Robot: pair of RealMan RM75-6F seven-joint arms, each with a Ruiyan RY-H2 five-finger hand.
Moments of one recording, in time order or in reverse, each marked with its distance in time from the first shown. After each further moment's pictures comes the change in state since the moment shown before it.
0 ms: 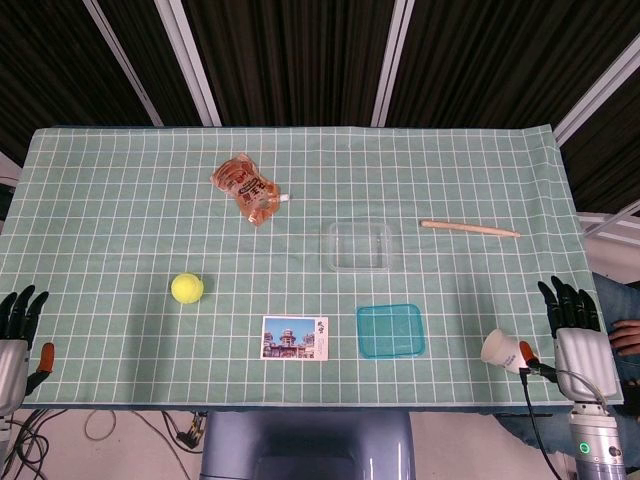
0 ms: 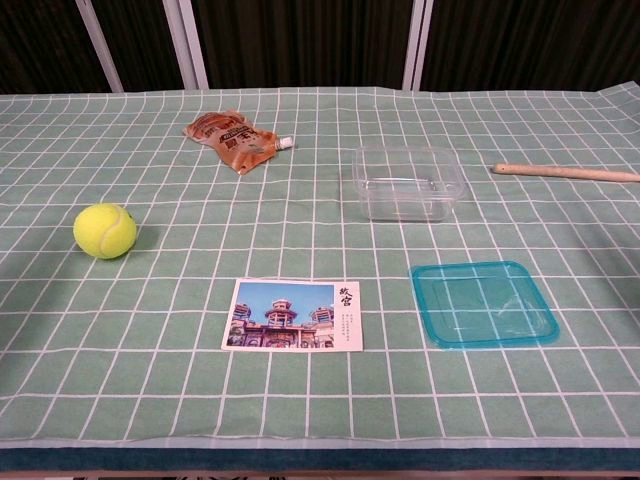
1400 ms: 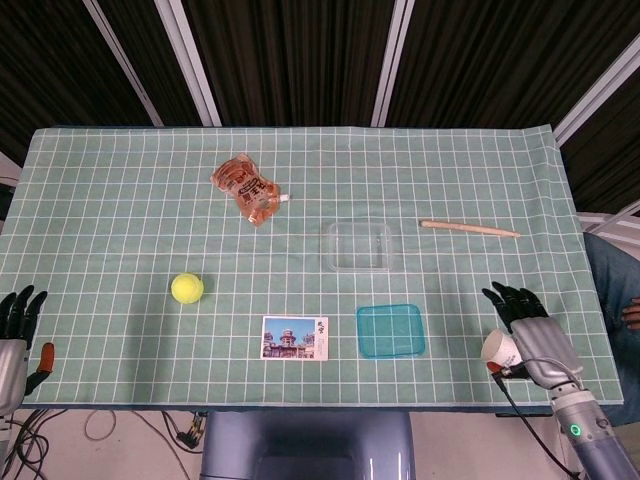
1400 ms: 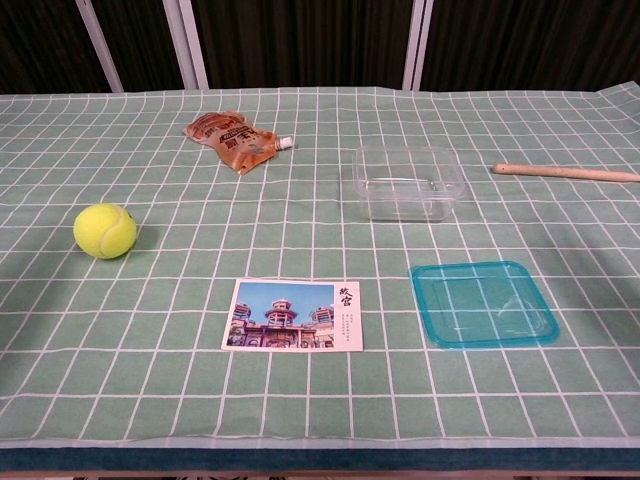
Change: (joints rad) left arm 0.001 0.002 0.001 -0.015 -0.016 -0.005 0.000; right arm 0.185 0.271 -0.031 -0.228 0.040 -0.417 0.046
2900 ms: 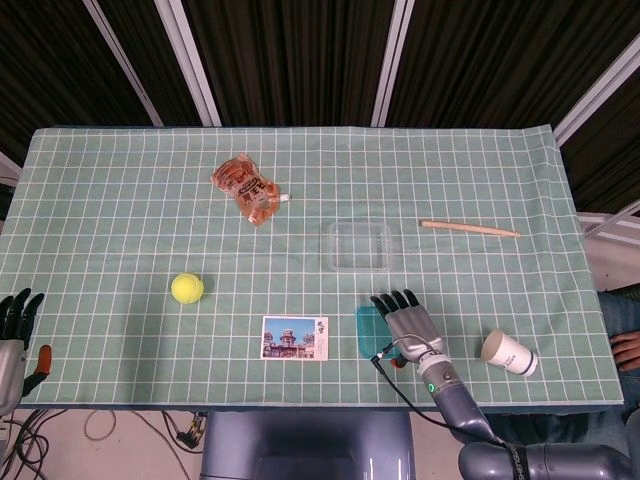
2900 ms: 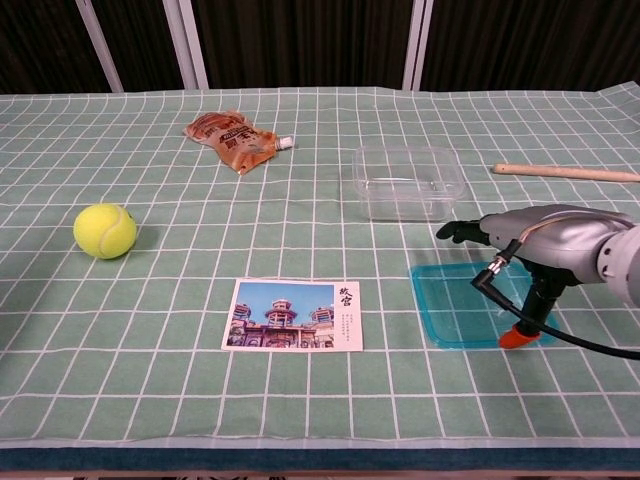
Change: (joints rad) left arm -0.002 0.016 0.000 -0.025 -0.043 -0.025 0.001; right arm 0.432 -0.534 0.012 0.052 0.695 -0.011 -0.713
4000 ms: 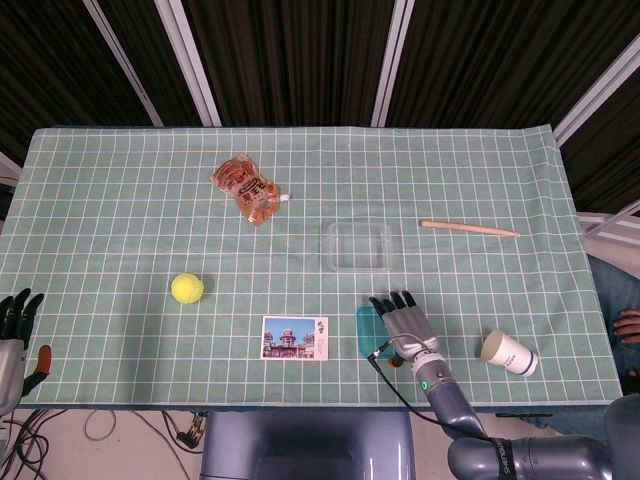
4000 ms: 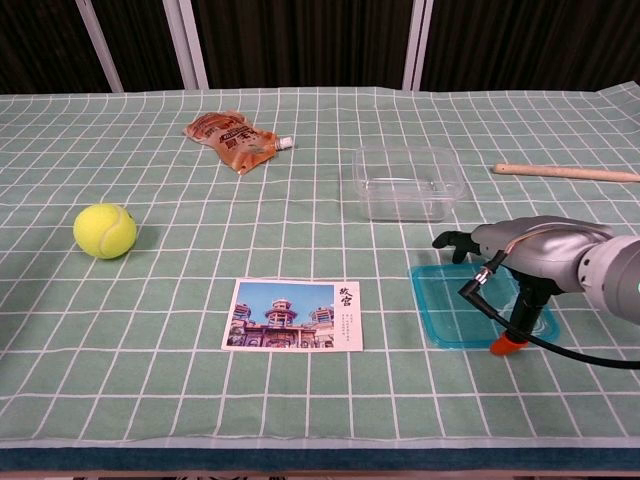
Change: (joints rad) left arm -0.003 0.002 0.002 -0.003 -0.010 -0.009 0.000; right arm 0.045 -0.056 -0.029 0.060 0.048 0.027 0.021
